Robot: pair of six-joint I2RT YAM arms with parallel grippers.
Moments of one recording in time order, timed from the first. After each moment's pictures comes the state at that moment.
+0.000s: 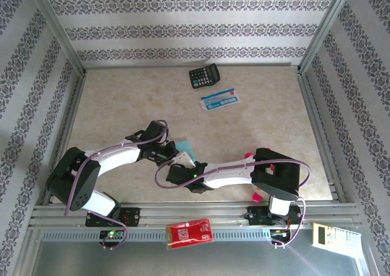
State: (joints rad) left arm -0.54 1.48 0.71 -0.28 0.50 -1.08; right arm 1.28 1.79 0.97 -0.46 0.56 0.56
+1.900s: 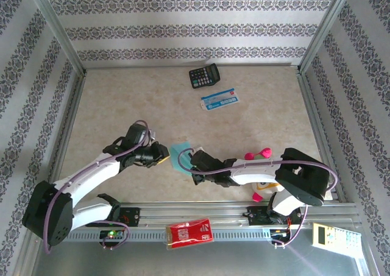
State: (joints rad) left arm -0.46 1.15 0.57 -0.34 0.44 -0.98; right arm 1.06 1.54 0.62 -0.01 0.08 0.57
